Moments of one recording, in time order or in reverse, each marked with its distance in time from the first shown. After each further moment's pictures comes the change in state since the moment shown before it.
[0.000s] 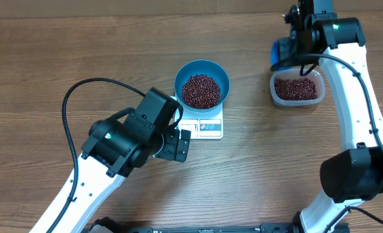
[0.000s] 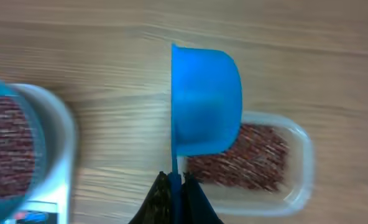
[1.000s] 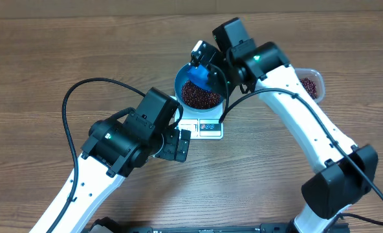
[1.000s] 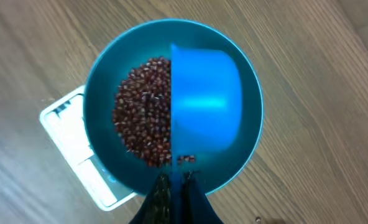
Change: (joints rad) left arm 0.000 0.000 0.000 0.000 0.000 0.000; right arm 0.414 -0.035 -0.158 0.144 -0.058 -0.495
